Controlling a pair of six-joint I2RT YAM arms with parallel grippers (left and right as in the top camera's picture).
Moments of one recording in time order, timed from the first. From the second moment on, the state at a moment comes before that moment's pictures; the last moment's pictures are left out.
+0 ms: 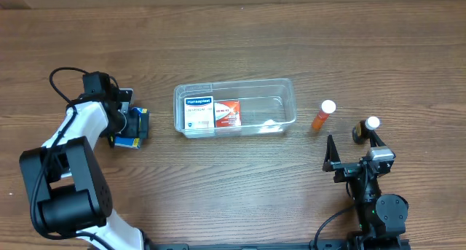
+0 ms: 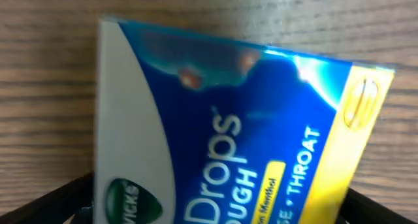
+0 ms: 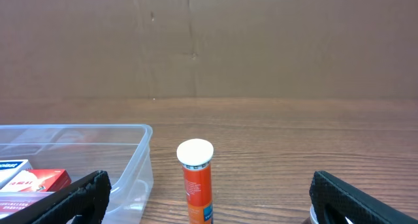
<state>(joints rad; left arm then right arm) 0.24 1.84 1.07 -0.61 0.02 0.24 0.06 0.01 0.02 -0.03 -0.05 0.04</state>
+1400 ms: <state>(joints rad) -0.67 1.92 1.94 -1.03 -0.01 0.41 0.06 0.01 0.02 -0.03 -0.05 0.04</state>
